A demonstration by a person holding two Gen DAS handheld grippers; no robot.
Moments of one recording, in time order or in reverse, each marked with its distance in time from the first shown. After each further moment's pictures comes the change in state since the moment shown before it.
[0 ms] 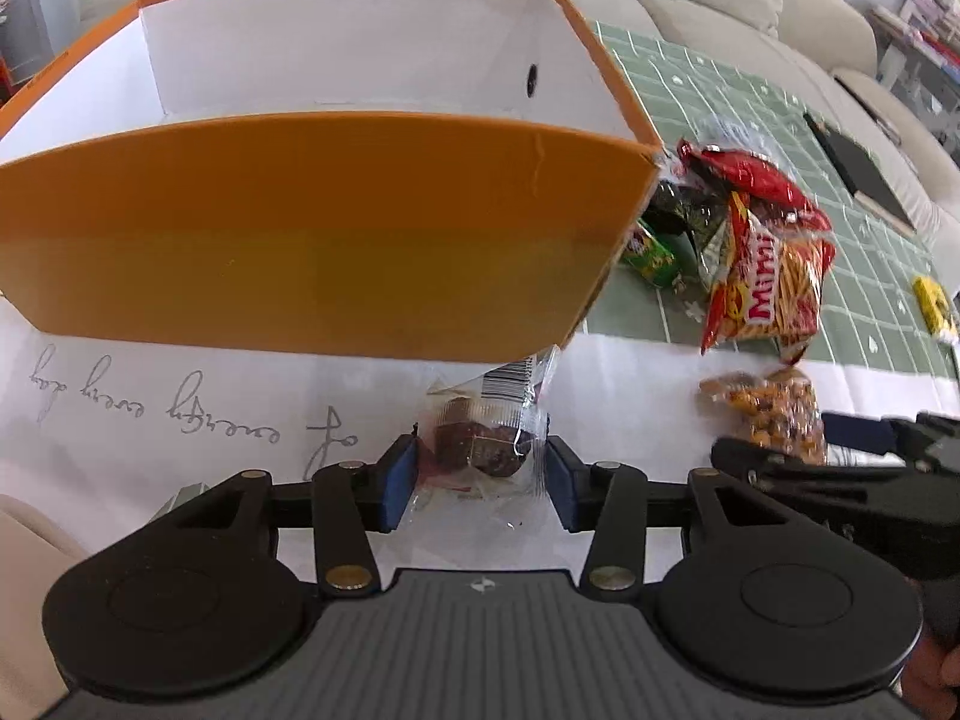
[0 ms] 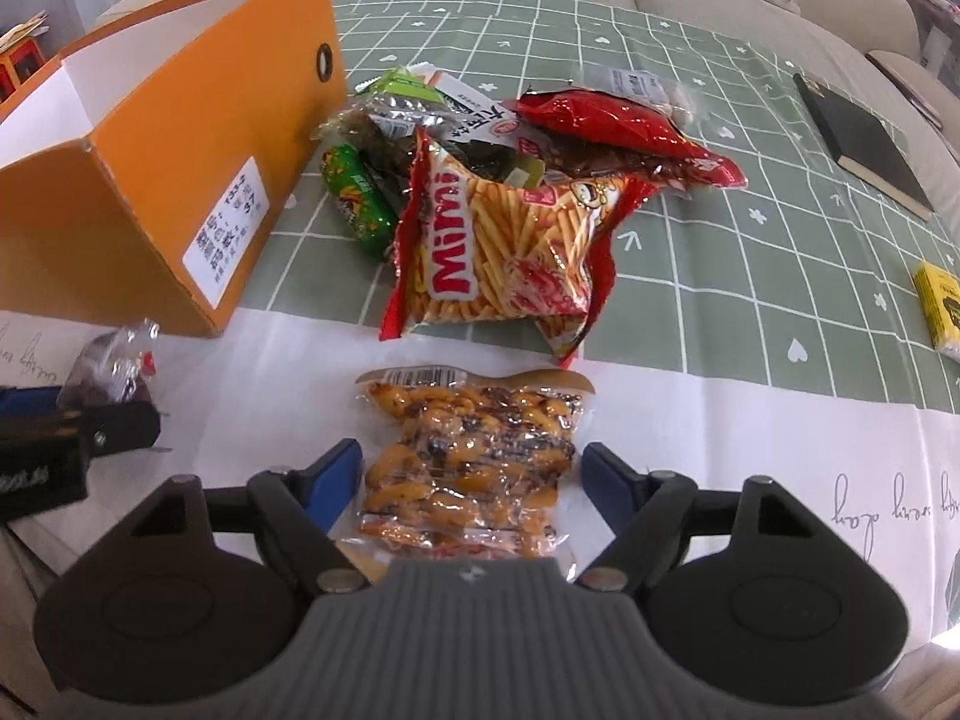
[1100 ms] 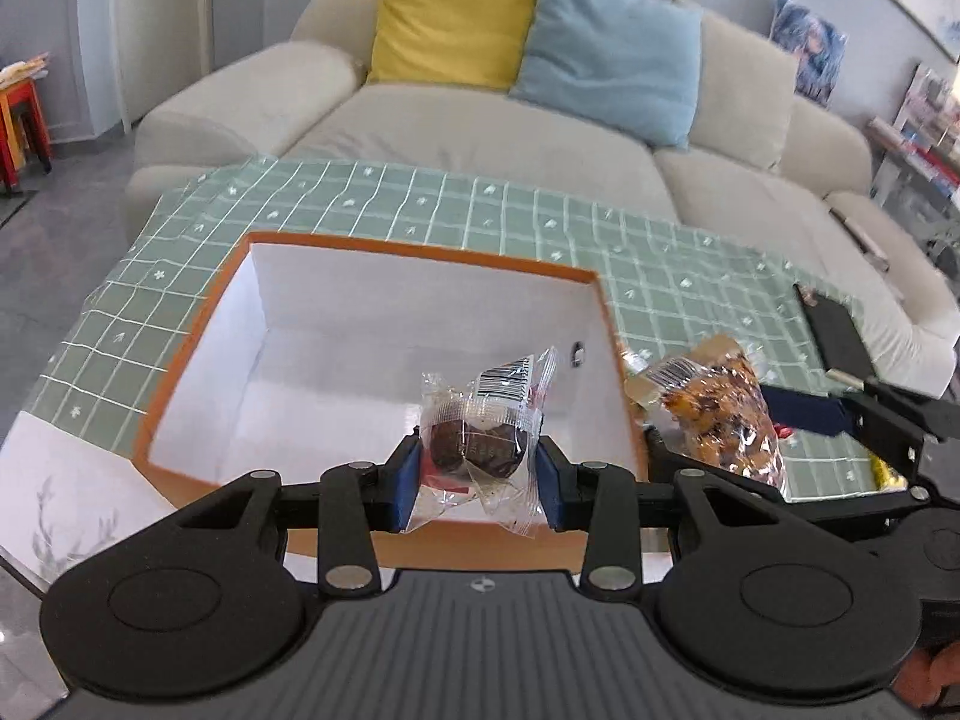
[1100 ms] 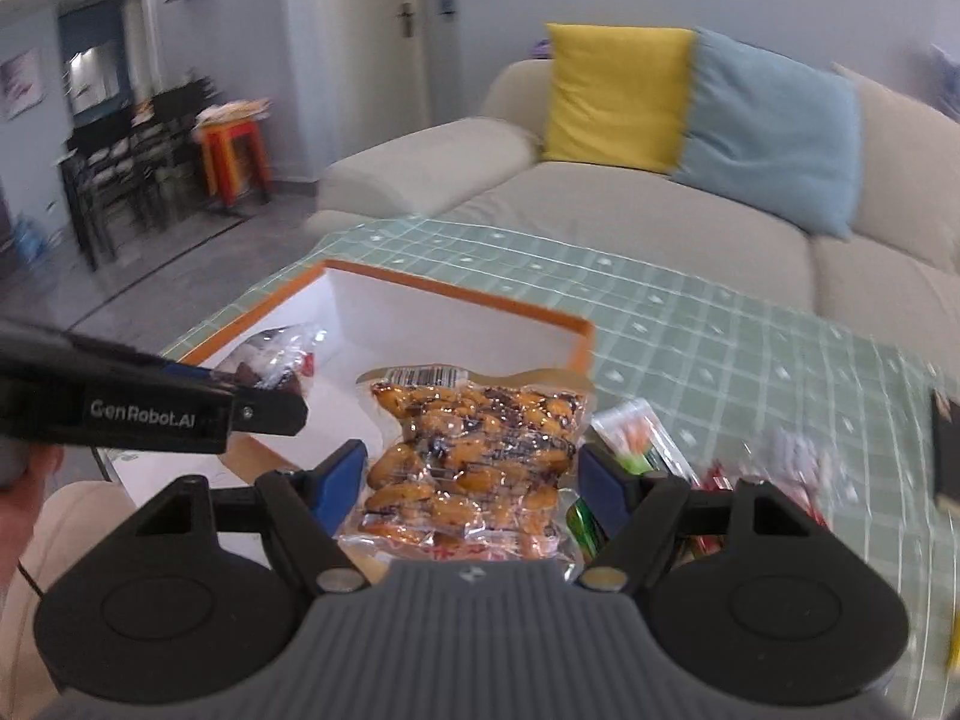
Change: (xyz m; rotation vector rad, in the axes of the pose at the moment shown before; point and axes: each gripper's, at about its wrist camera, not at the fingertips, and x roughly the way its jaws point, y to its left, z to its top) left arm -0.121 0.045 0.112 -0.027 -0.164 0.033; right arm -0.119 0.071 0.116 -0.286 -0.336 0.315
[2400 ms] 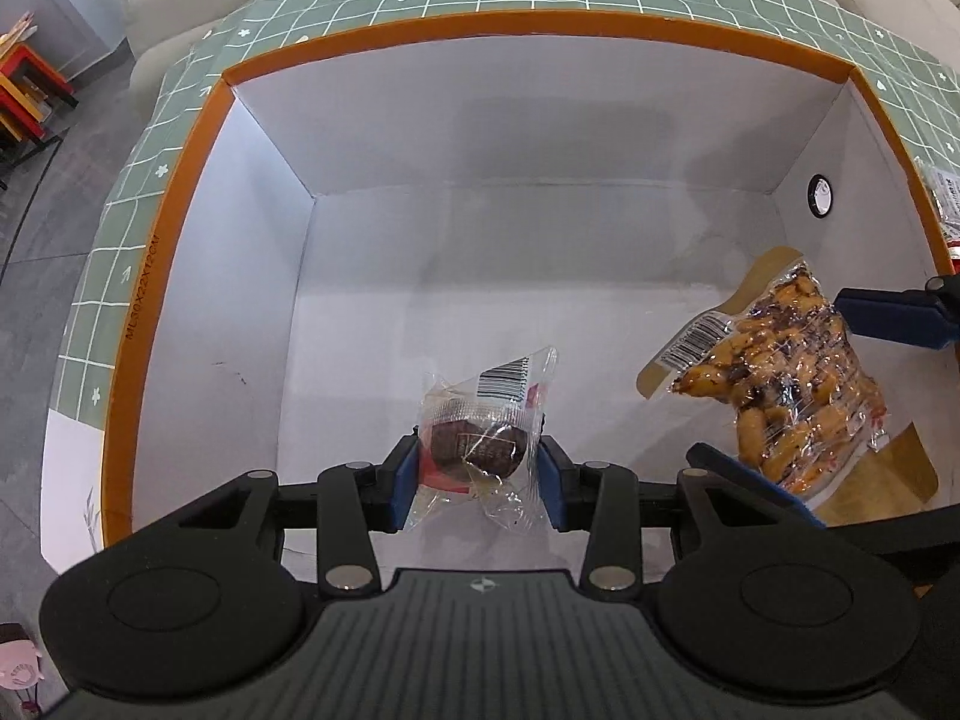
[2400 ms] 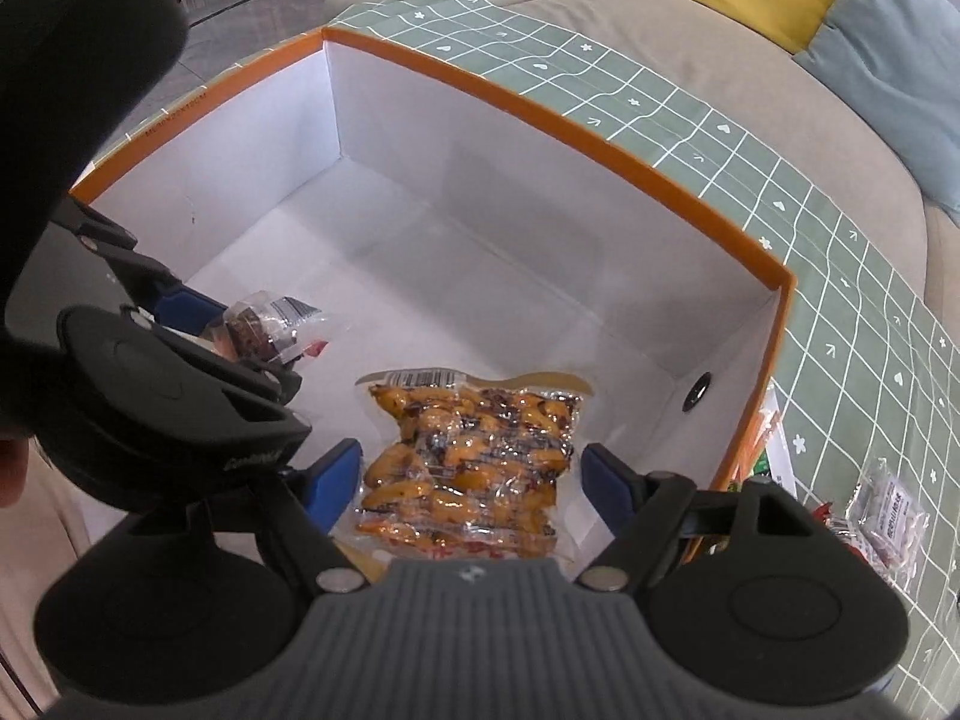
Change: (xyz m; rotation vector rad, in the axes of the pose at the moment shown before) left arm 0.144 0.039 0.010 0.107 0.427 0.242; right arm 0.188 0.028 0.031 -0.171 0.422 -0.014
